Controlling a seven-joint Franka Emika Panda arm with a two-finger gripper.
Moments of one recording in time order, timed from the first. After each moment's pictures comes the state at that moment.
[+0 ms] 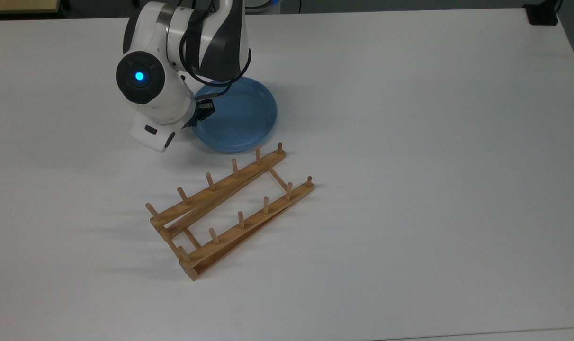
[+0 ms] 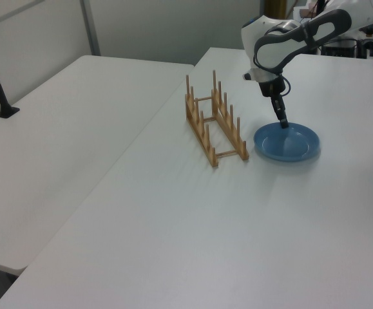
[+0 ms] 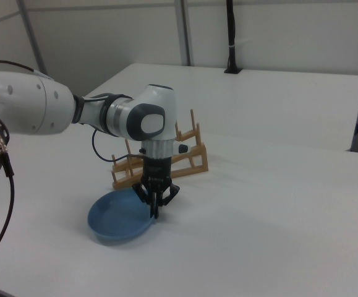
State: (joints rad) arm 0.04 0.48 -0.21 -1.66 0.01 1.78 -0.51
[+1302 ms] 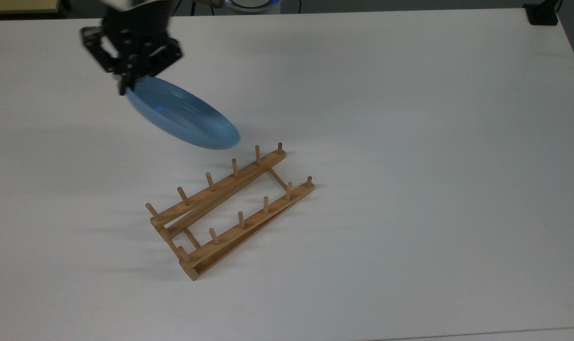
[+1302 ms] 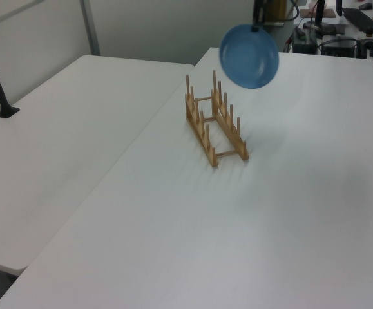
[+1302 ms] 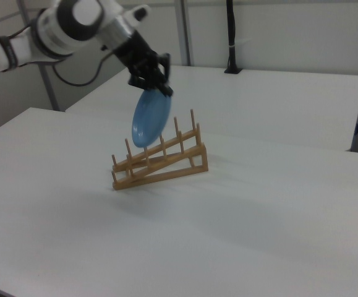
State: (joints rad) arm 0.23 0.20 -0.28 -1.46 -0.41 1.97 -0.26
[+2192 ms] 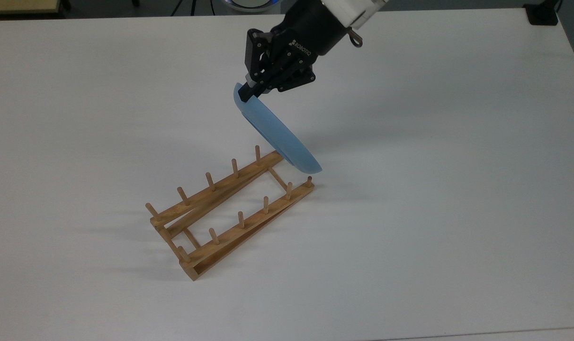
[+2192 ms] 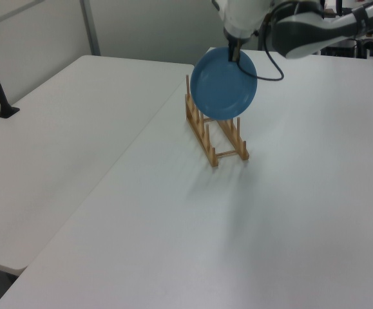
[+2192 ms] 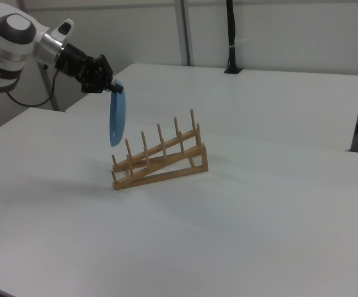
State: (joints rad) arm 0.57 0.27 -0.25 -1.49 -0.83 1.83 0.24
